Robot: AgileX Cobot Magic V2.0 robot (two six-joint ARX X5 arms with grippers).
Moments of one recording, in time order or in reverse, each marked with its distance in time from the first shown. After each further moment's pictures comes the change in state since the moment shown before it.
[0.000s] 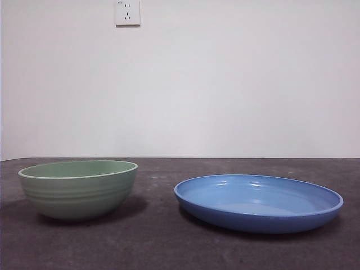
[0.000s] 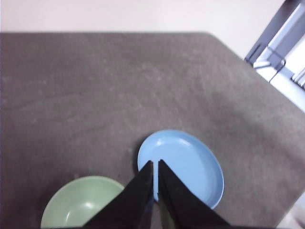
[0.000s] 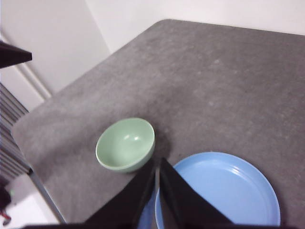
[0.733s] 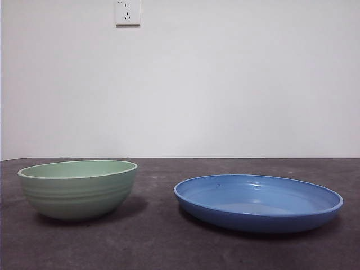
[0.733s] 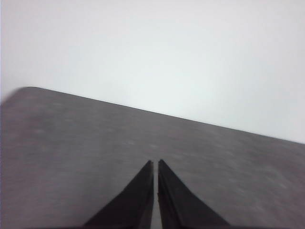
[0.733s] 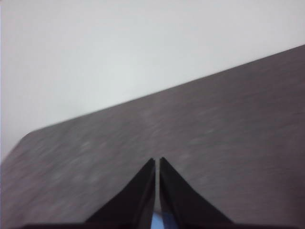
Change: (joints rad) left arm 0.309 -0.207 -0.254 0.326 -0.262 -0.101; right arm -0.376 -0.237 -0.310 0.307 0.222 0.315
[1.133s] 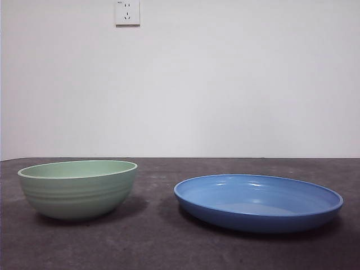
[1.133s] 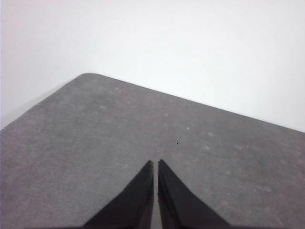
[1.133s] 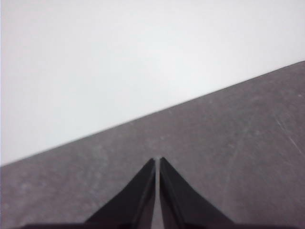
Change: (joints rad) left arm 0.052 -0.320 -0.421 0.116 -0.190 0.011; right arm 0.000 -0.358 -0.413 0.251 0.273 -0.023
